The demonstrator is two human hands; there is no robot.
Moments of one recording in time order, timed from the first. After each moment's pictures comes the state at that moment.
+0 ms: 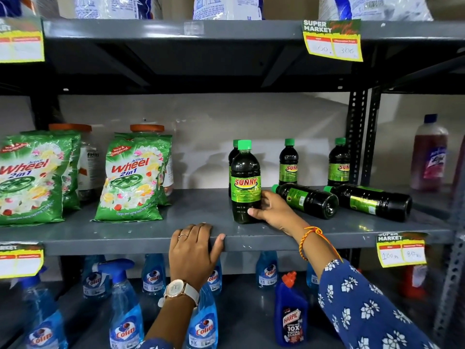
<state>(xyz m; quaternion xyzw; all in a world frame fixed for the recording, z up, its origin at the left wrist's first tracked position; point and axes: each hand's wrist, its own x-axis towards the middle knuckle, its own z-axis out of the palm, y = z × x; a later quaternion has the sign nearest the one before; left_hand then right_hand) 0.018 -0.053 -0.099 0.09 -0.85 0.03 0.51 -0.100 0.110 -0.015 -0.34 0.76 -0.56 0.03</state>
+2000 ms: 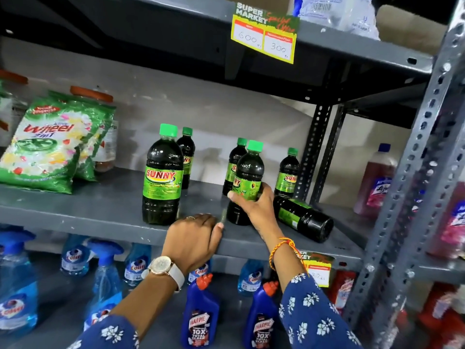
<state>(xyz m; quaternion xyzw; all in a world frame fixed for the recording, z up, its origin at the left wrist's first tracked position) -0.070 0.105 -0.070 0.04 -0.88 0.03 0.47 -0.179 0.225 -0.013 -0.26 0.73 -0.63 -0.10</state>
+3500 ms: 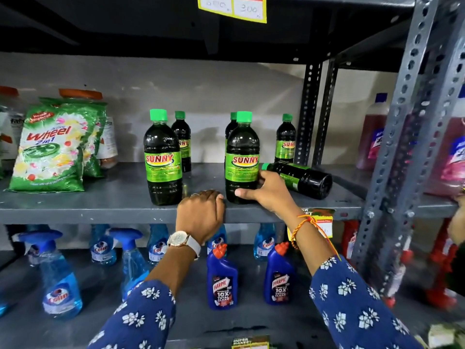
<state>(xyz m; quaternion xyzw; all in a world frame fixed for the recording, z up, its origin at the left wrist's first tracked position) -0.064 0.111 -0.070 0.03 -0.87 0.03 0.49 -0.137 0.264 -0.019 -0.30 0.78 -0.54 -0.07</state>
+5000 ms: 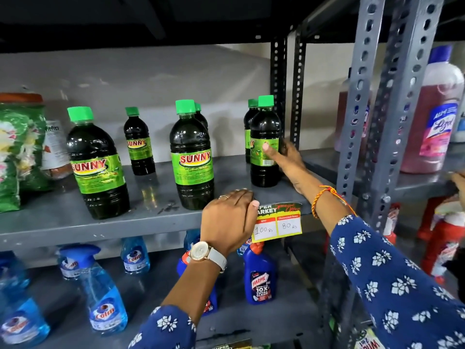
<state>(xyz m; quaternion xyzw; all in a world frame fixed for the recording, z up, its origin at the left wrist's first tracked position) -0.114 0.231 -0.072 -0.07 -0.91 -0.02 0.40 -0.238 0.361 -0.008 -0.23 0.72 -0.66 -0.07</state>
